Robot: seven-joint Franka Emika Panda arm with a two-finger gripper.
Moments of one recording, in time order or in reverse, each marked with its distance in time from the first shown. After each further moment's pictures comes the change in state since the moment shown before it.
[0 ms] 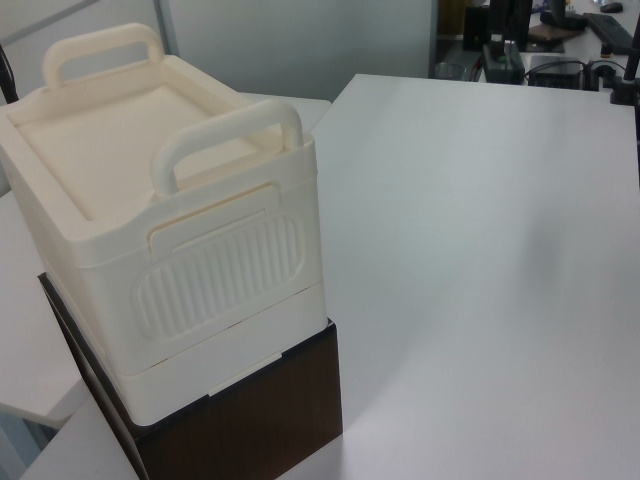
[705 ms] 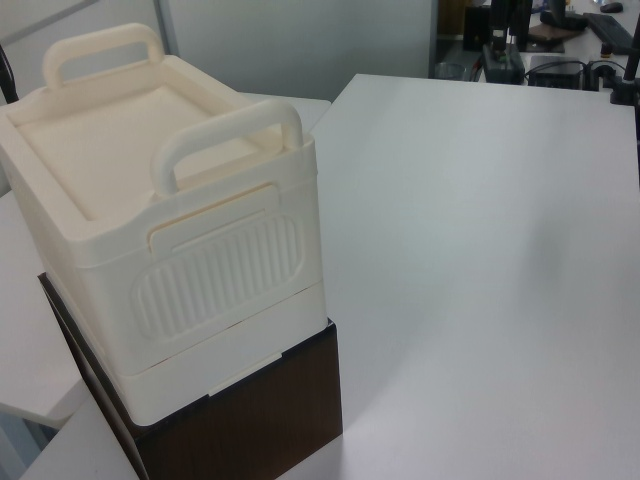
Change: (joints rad) arm -0.008 -0.017 -0.003 0.001 -0.011 0.000 0.025
